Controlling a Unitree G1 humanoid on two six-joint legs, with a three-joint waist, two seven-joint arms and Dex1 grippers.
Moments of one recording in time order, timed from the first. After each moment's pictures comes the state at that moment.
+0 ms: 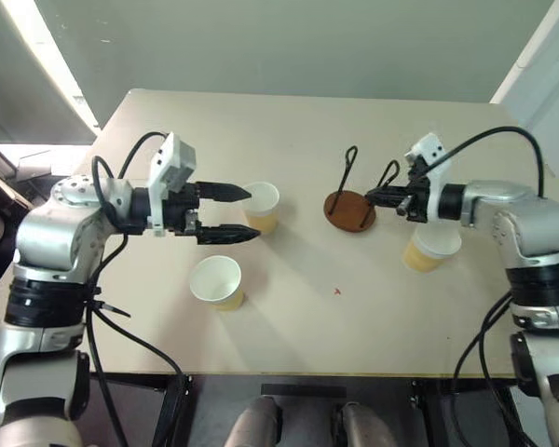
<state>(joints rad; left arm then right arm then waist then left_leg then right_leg) -0.74 0.87 0.03 -0.01 -0.59 0.72 -1.33 -0.81 -0.72 0.06 -0.01 0.39 0.85 0.97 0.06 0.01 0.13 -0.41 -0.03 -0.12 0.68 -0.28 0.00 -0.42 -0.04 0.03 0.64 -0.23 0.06</state>
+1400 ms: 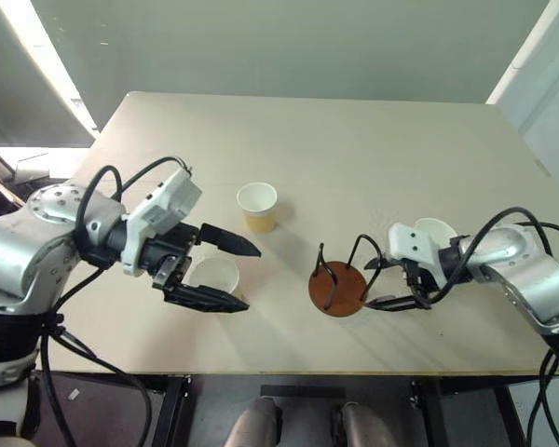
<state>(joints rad) -0.58 1.07 0.03 -0.33 -0.76 0.81 -1.48 -0.52 -1.00 0.24 -0.35 0.33 0.71 1.21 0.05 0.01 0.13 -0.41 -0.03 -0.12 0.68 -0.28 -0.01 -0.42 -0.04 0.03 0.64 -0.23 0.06</state>
